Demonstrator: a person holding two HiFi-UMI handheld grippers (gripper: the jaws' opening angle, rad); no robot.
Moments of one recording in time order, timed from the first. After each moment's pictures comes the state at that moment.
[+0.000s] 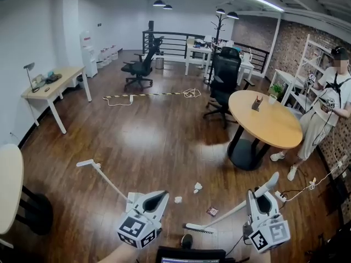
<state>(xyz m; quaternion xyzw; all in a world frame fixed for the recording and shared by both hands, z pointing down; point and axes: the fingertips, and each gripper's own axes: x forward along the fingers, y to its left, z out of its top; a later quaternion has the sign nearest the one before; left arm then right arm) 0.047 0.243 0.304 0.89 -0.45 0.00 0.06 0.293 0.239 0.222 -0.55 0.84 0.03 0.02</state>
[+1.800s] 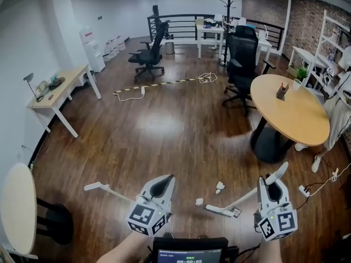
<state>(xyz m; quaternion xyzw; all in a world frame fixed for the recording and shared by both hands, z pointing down) -0.004 -0.100 0.333 0.86 -0.50 0.04 0.06 0.270 -0.101 0.279 -0.57 0.82 0.01 0.01</state>
